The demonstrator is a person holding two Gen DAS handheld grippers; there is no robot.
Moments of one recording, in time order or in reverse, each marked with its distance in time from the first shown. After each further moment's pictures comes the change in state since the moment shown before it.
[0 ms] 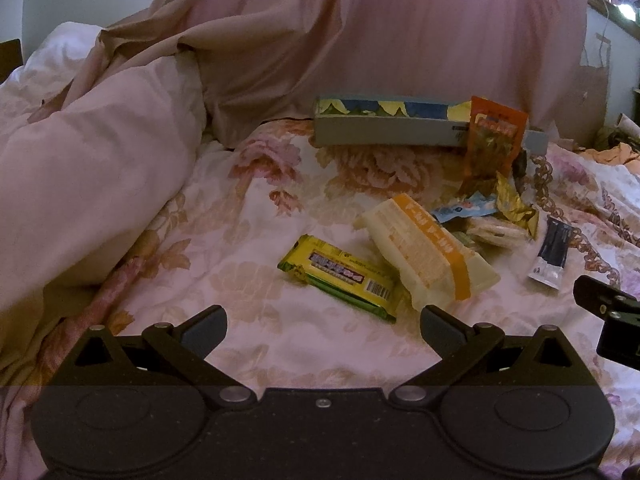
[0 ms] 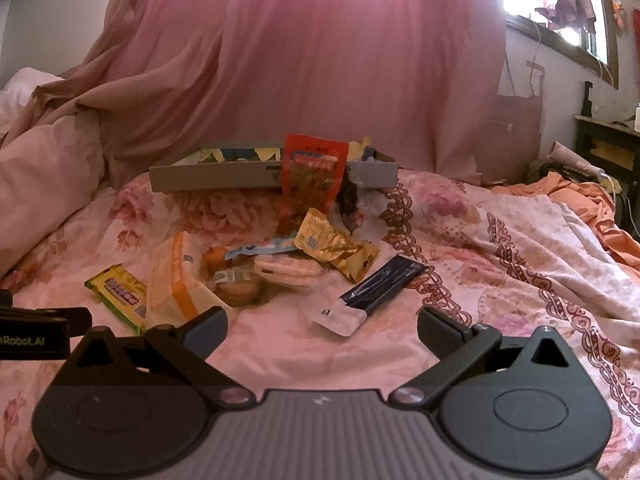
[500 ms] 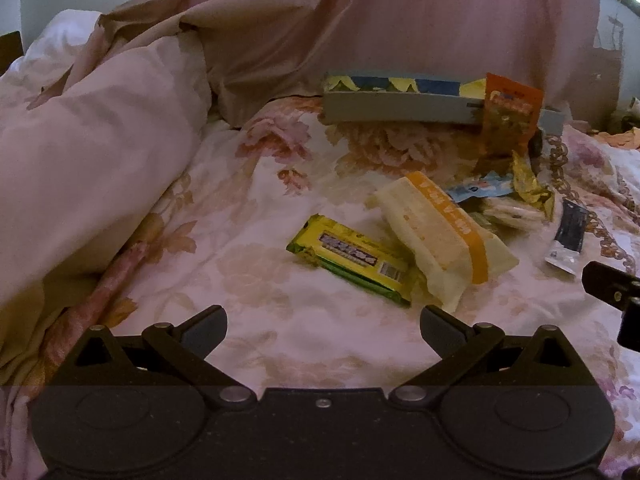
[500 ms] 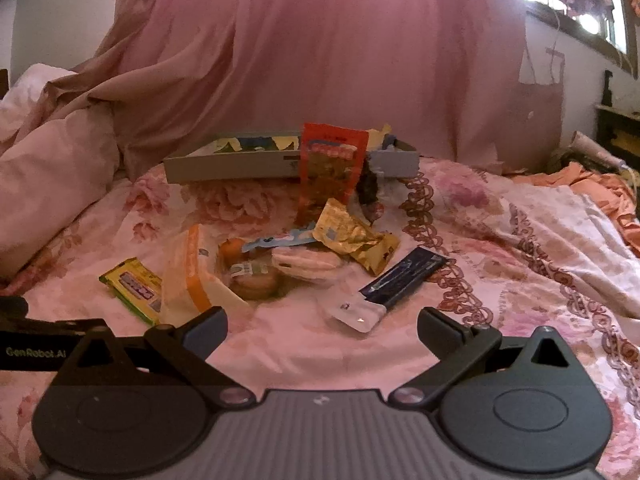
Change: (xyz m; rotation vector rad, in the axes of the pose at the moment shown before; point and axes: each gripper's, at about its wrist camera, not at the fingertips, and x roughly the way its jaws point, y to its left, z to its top) left arm 0.014 0.001 0.003 0.003 0.073 0.035; right arm 0.012 -0.002 0.008 0.006 0.056 0.088
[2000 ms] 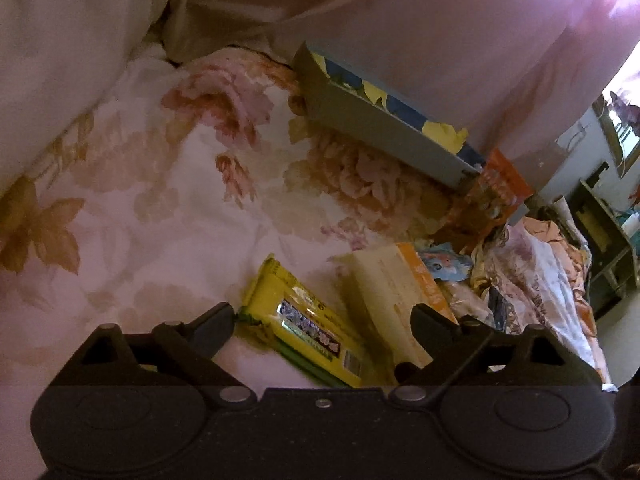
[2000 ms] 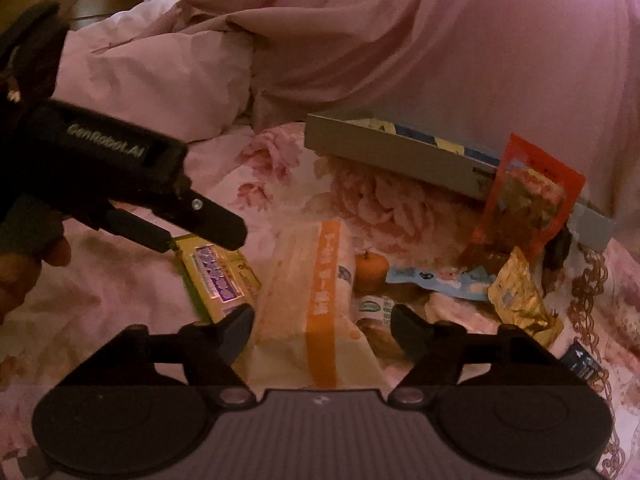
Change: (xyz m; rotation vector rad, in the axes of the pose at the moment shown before) left arm 0.107 0.072 0.046 -0.328 0.099 -0.509; right arm 0.087 0.074 0.007 -0.392 -0.017 0.292
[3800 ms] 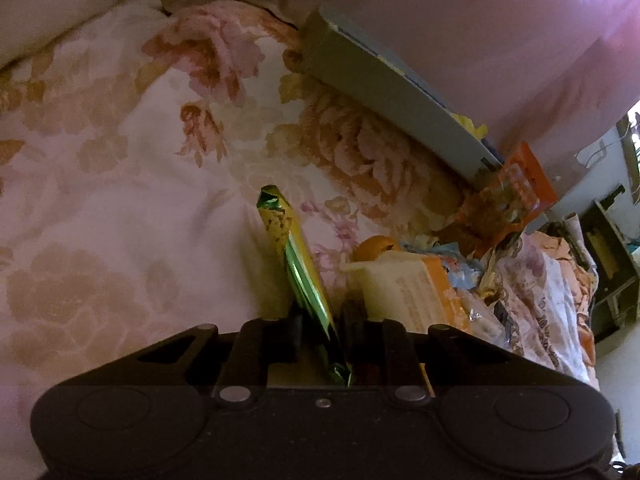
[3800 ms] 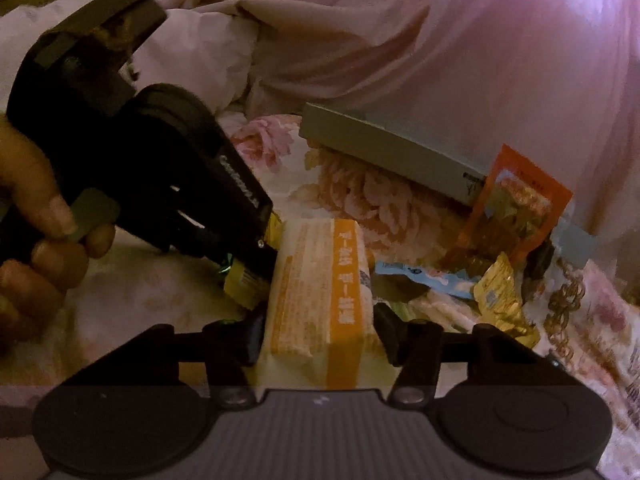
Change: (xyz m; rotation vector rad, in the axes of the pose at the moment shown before) left arm 0.052 -0.019 -0.008 -0.096 0.019 0.027; right arm -0.003 0.016 -0.015 -0.129 -0.014 -0.124
